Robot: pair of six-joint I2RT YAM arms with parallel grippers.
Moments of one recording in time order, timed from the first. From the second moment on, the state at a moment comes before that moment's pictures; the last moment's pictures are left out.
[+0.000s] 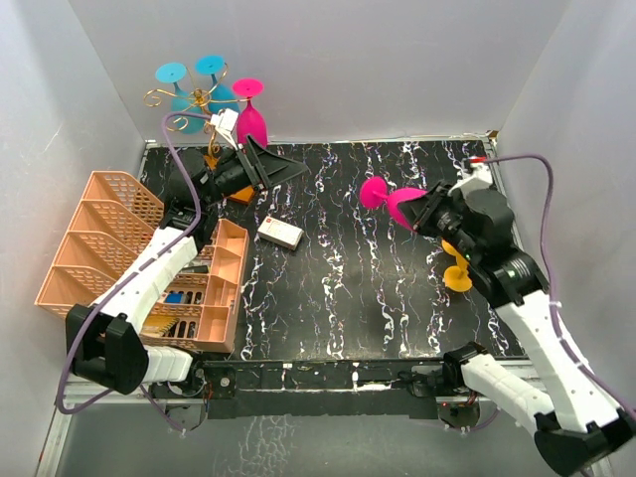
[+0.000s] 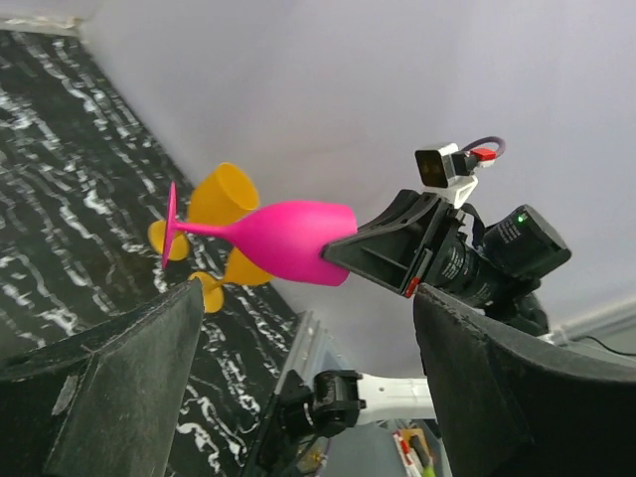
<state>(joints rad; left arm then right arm) -0.33 1.32 1.08 0.46 0.75 -1.07 0.37 0.81 1.02 -0.39 -0.06 0.65</state>
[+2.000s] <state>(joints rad) -0.36 1.24 1.26 -0.22 0.55 -0.51 0.18 1.58 1.43 -0.95 0.16 0.55</state>
